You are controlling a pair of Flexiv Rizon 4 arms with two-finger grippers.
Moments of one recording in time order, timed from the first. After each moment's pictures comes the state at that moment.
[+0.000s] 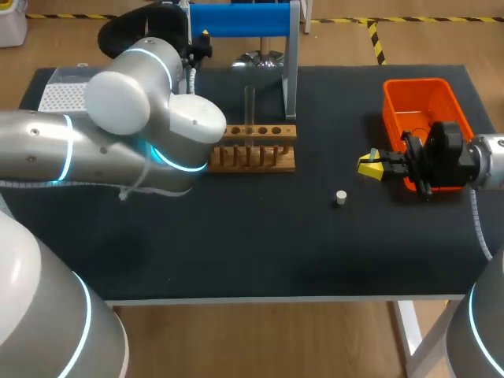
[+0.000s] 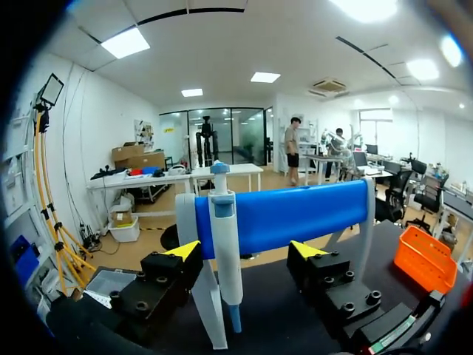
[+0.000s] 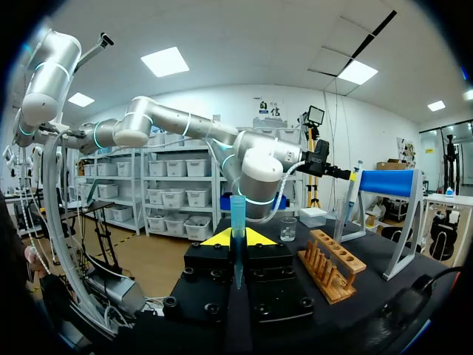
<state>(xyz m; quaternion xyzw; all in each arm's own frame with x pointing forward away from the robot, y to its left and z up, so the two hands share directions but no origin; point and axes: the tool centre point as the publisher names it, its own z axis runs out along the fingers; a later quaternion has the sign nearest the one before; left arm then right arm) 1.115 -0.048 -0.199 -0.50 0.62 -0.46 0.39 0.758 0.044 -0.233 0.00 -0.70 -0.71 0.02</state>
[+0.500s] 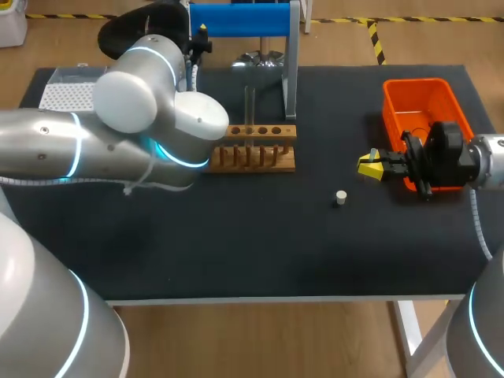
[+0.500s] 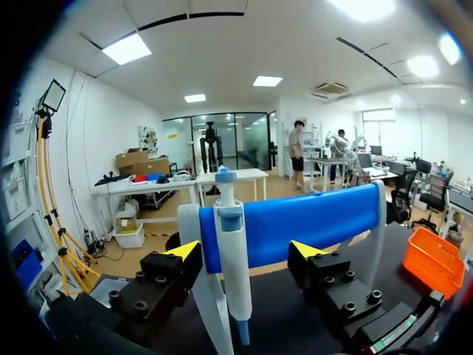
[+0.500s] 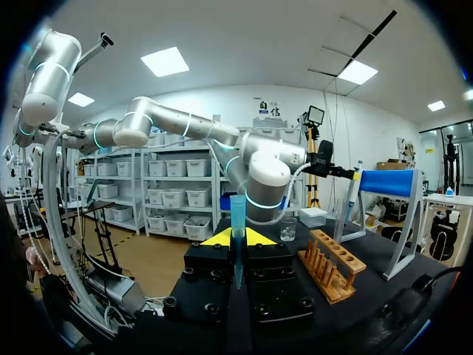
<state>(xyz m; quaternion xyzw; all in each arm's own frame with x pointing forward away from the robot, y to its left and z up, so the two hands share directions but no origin) 1.133 -0.044 -0.196 -0.49 0.61 -0.46 0.41 0.758 0.044 -0.233 0.00 -0.70 -0.71 0.02</state>
